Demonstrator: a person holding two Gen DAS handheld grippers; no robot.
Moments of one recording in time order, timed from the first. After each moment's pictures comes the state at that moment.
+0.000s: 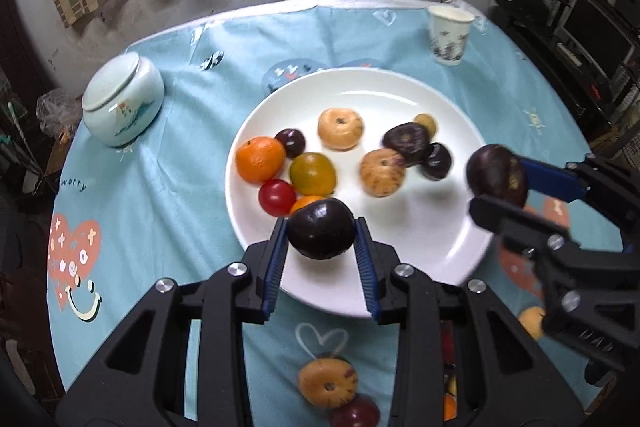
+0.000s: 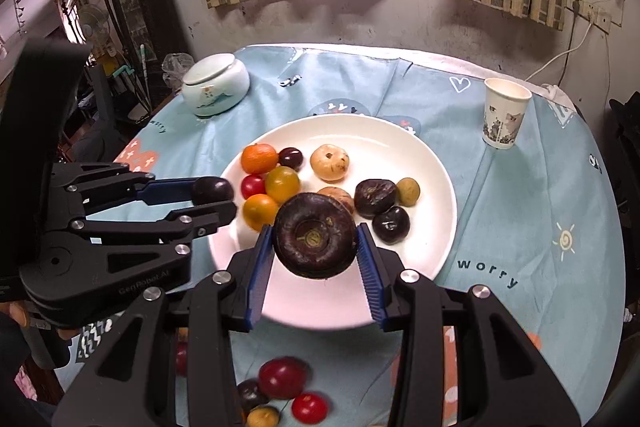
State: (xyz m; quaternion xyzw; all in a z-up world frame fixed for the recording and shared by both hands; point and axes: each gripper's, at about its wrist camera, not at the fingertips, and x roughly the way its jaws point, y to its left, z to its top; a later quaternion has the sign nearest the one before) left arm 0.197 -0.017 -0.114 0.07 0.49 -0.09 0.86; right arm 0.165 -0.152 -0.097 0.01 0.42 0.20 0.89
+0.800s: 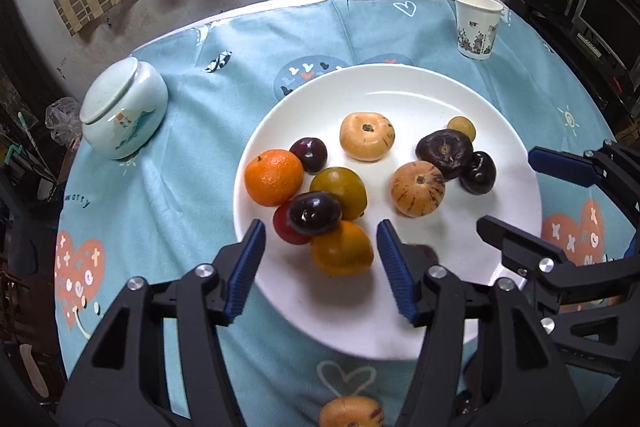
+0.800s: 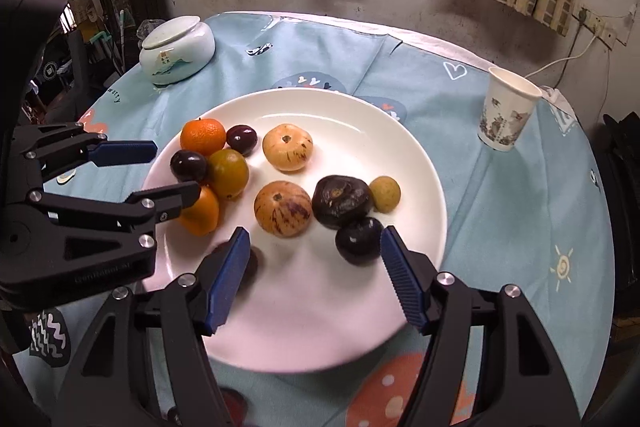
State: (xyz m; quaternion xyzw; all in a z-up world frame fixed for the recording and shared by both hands) left arm 0.219 -0.022 -0.126 0.10 0.49 -0.07 0.87; right arm 0.192 -0.148 -0.127 -0.05 0.44 0.17 0.88
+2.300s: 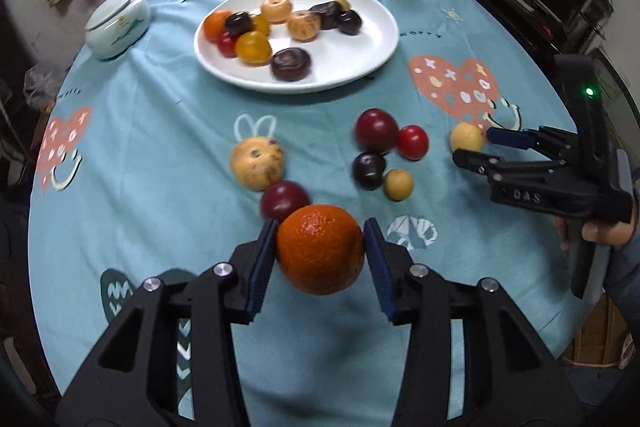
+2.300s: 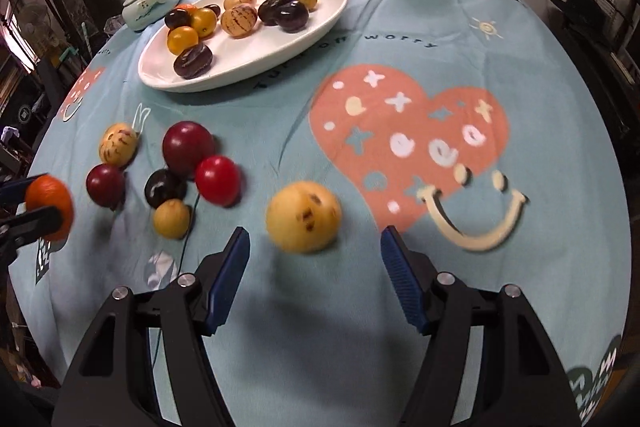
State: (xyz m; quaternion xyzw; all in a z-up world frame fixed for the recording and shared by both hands) left arm 0.013 -0.015 -0.126 0.07 0.53 -0.14 0.83; right arm 0.041 -0.212 -0.190 0.04 0.52 0.10 0.85
